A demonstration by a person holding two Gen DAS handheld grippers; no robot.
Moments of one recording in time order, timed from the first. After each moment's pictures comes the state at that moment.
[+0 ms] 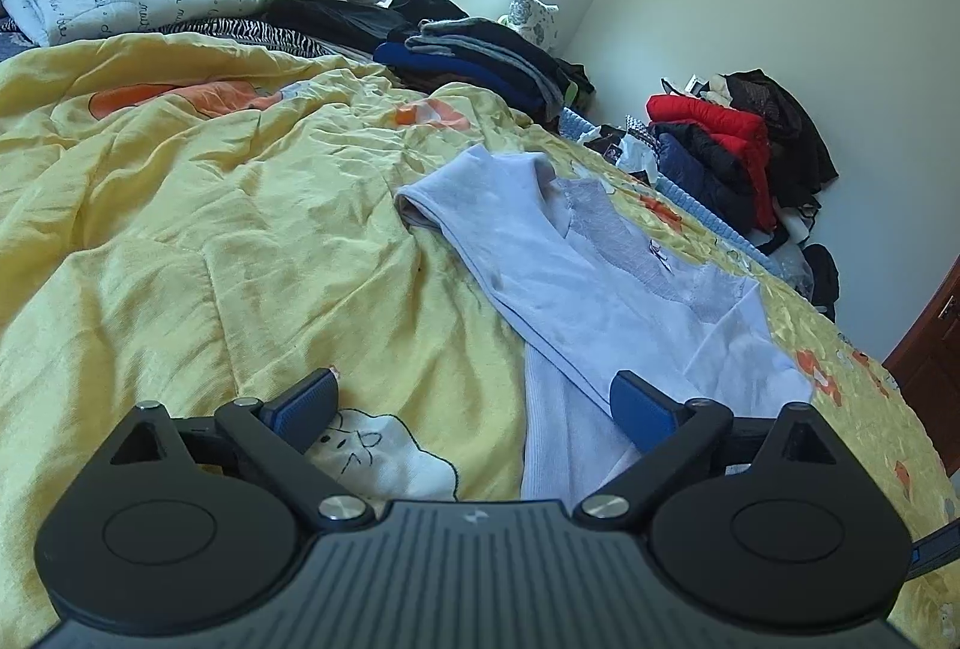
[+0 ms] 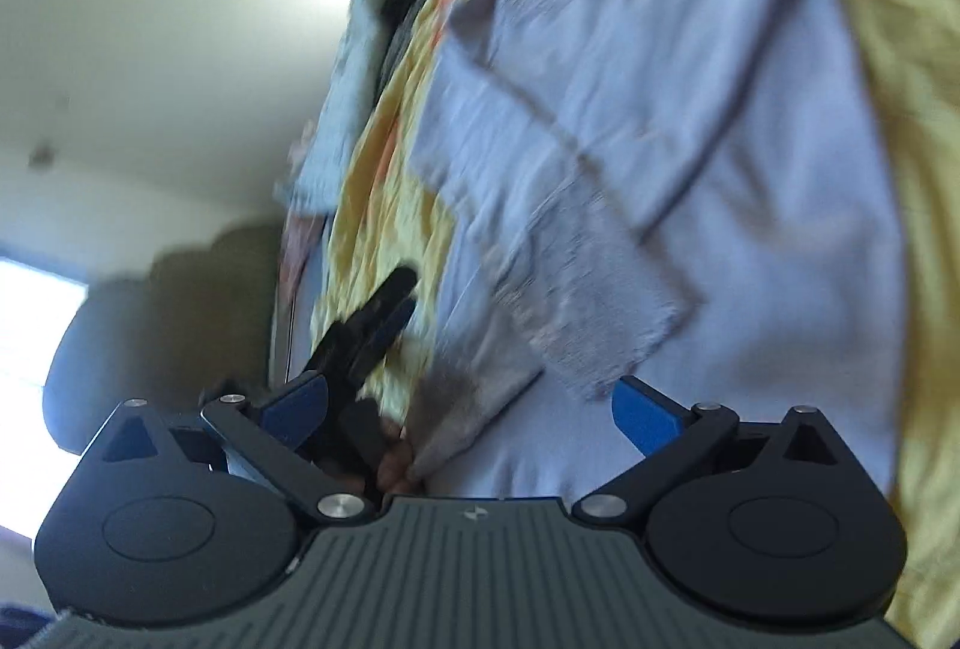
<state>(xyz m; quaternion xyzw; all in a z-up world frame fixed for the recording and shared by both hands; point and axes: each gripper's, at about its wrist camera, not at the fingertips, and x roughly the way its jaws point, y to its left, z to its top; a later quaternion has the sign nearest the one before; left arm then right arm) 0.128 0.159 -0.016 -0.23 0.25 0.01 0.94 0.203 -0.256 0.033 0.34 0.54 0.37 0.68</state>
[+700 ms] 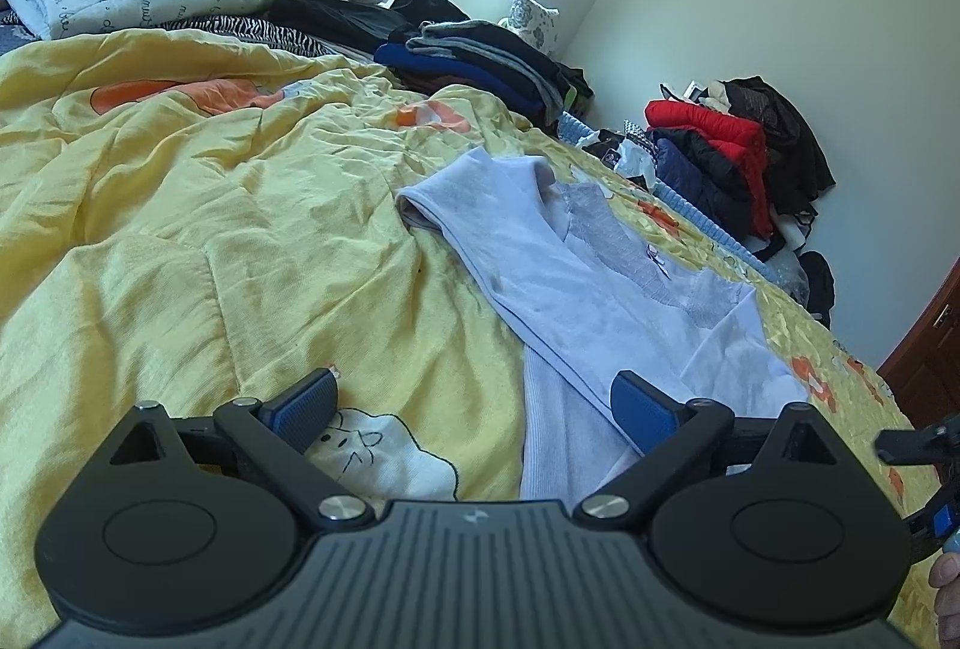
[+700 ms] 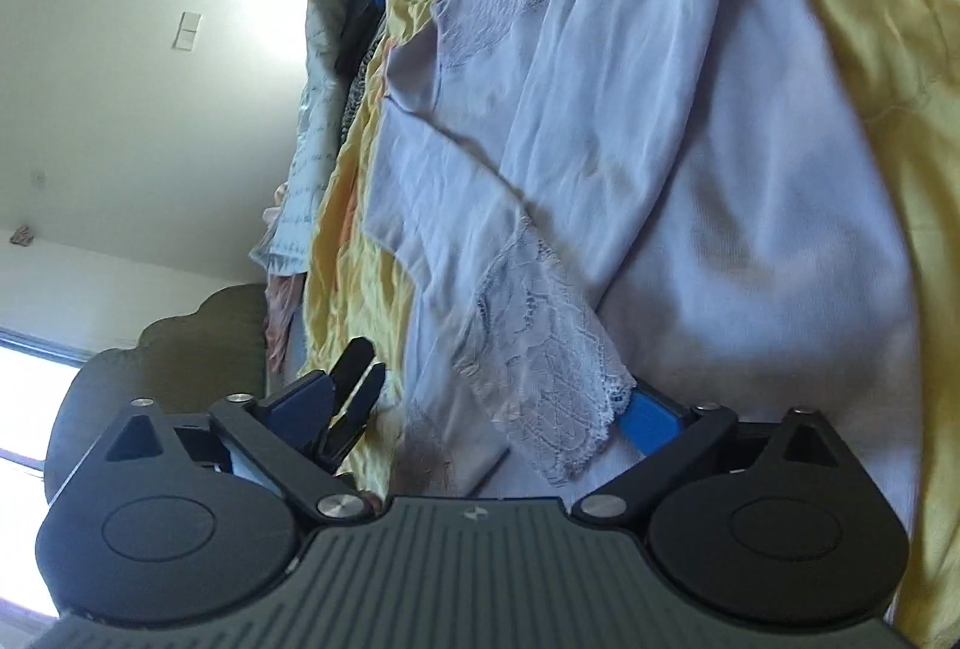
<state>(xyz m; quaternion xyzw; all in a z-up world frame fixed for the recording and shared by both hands) 0.128 0.159 -0.016 -0.23 0.25 0.01 0.94 0.230 -0.238 0.001 0.37 0.54 0.32 0.68</state>
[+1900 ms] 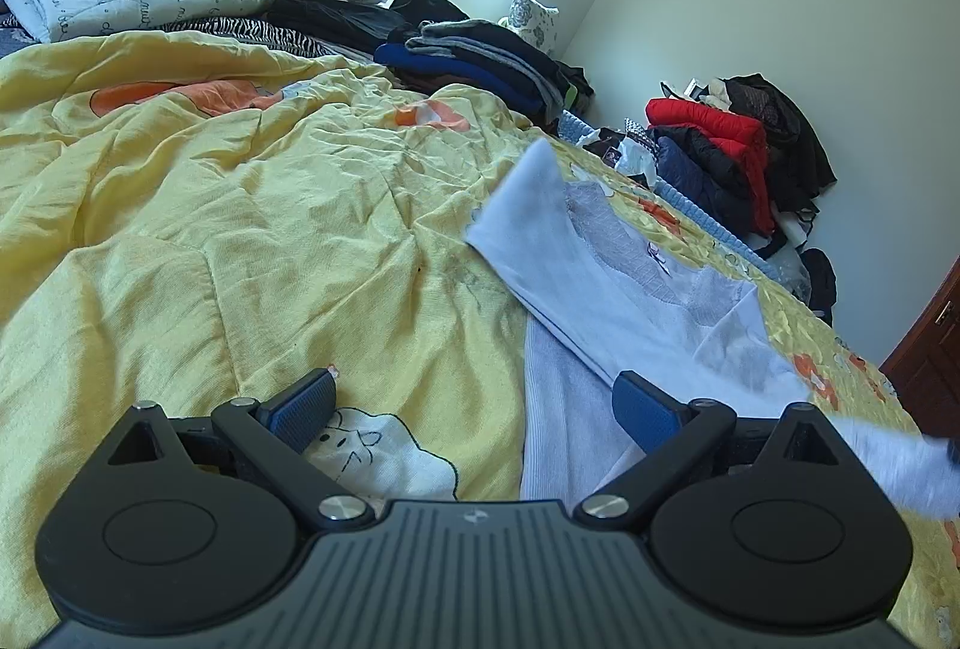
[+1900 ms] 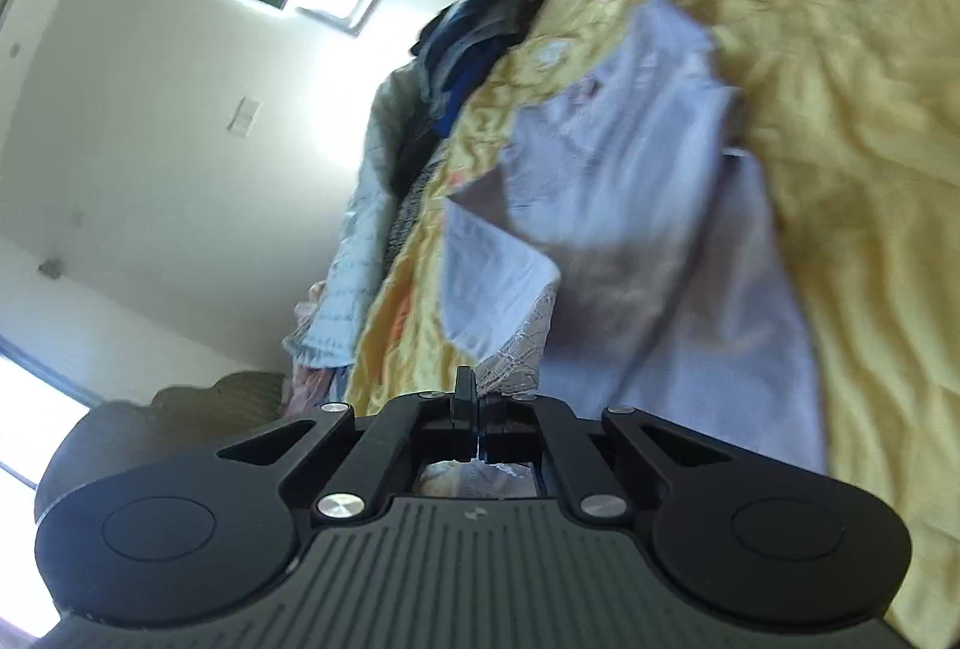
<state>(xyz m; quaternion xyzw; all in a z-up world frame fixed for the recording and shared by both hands) 0.129 0.157 -0.016 -0.24 0.25 0.01 0.94 0.182 -0.303 0.067 0.39 0.43 0.30 0.76</state>
